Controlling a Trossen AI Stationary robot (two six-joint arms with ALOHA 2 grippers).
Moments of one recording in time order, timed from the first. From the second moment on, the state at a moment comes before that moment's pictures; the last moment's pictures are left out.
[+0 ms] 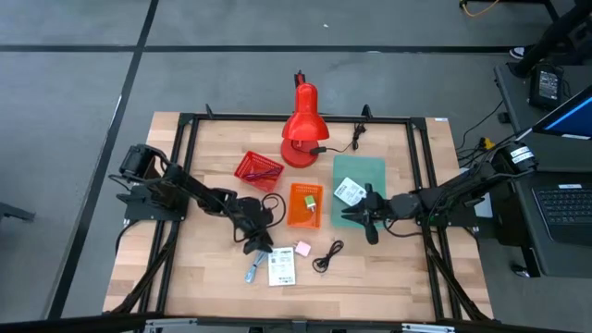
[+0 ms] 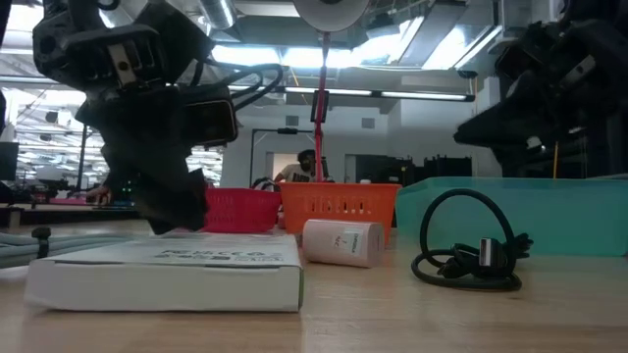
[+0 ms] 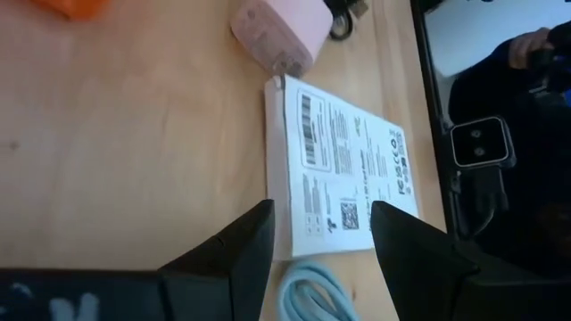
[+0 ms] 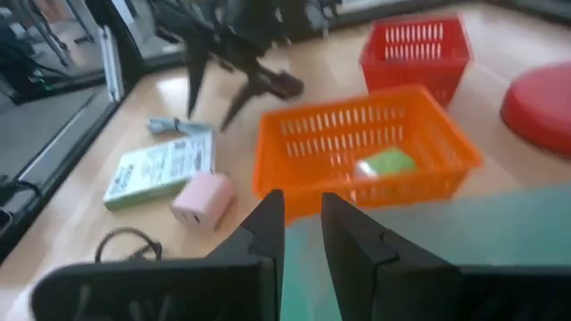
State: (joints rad) left arm -0.18 1.69 0.51 0.56 0.38 -0.68; right arm 0.33 1.18 0.16 0.74 0.32 0.31
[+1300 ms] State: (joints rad) left arm -0.54 1.50 0.52 0.52 0.05 -0.44; right arm 0.41 1.80 1.14 -0.10 0.21 0.23
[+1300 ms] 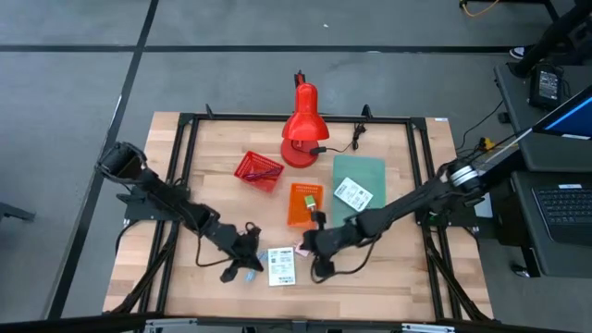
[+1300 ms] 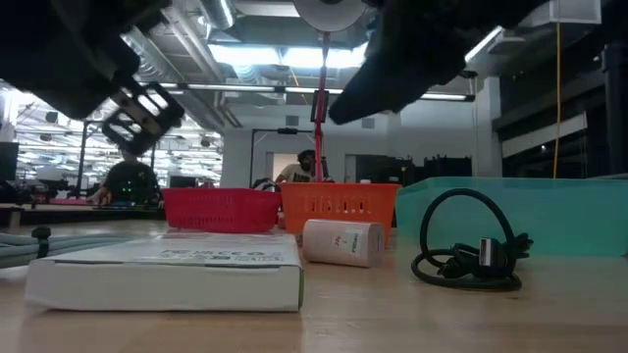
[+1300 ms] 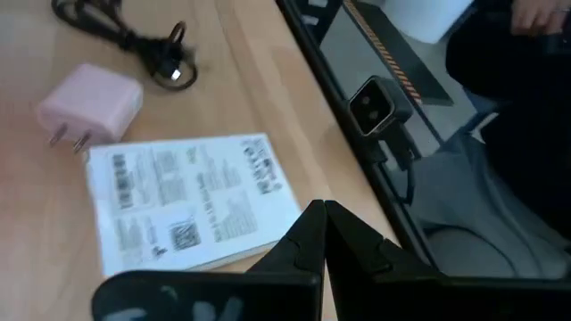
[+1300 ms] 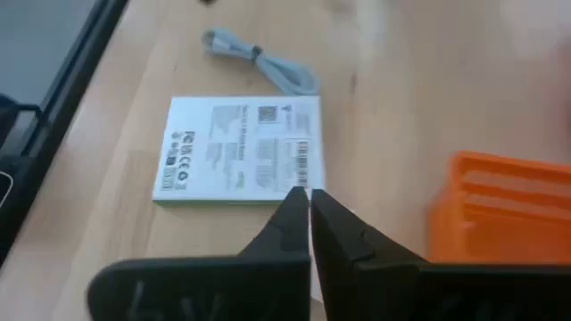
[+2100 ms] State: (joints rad) left arm -0.77 1.50 0.61 0.26 -0.46 -0.64; right arm 0.45 2.09 1.38 -0.19 0.16 0.34
